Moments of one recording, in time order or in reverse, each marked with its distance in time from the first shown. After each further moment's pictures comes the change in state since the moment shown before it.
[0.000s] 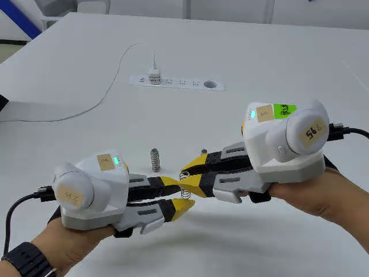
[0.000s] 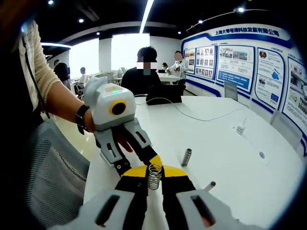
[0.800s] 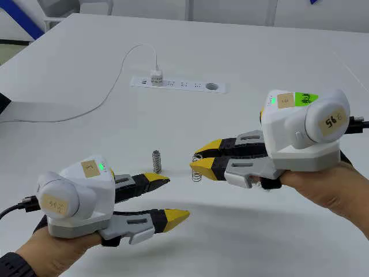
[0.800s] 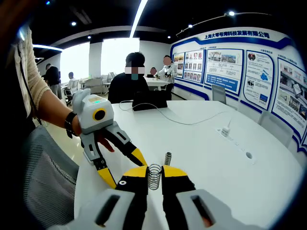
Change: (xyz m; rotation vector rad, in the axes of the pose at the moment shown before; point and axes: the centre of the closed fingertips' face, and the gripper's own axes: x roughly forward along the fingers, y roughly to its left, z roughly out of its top) left arm -0.016 0.012 -0.010 -0.024 -0.009 0.058; right arm -0.018 -0.036 0.009 0.022 -0.044 -0.108
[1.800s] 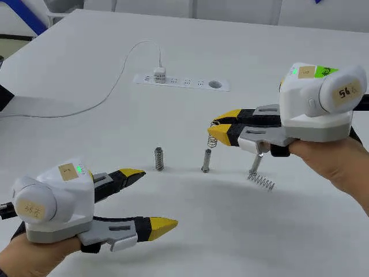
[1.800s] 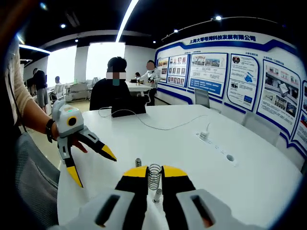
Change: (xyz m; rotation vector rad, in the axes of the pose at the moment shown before) left arm -0.025 0.015 -0.015 -0.049 0.003 0.077; right arm -0.005 -0.057 0.010 0.025 -0.043 -0.146
